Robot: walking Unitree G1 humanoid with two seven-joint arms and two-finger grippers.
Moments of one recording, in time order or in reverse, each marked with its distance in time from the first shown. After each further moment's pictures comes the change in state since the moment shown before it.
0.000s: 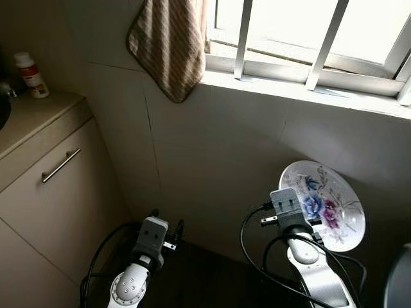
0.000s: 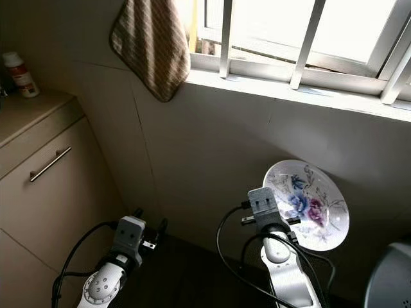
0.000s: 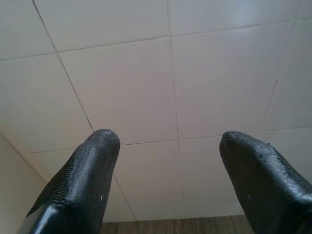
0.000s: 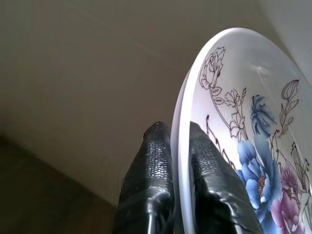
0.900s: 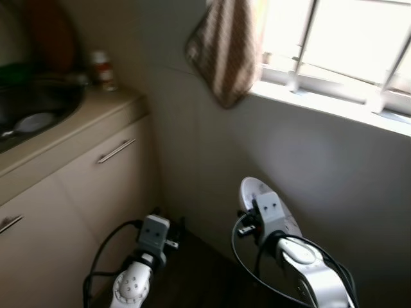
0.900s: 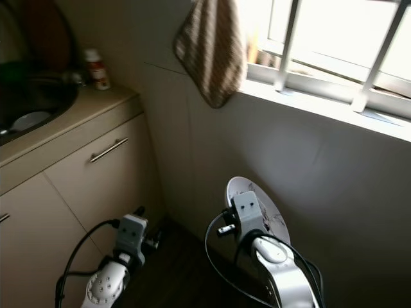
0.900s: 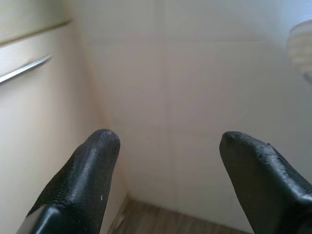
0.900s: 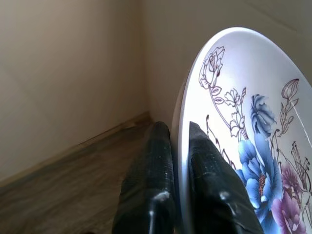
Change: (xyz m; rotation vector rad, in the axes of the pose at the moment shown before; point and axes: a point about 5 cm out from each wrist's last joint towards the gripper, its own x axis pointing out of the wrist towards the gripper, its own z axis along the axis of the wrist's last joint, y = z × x) left arm 0.000 -0.001 0.001 -0.008 -0.003 0.008; right arm -0.001 0.029 0.004 0.209 0.036 0.376
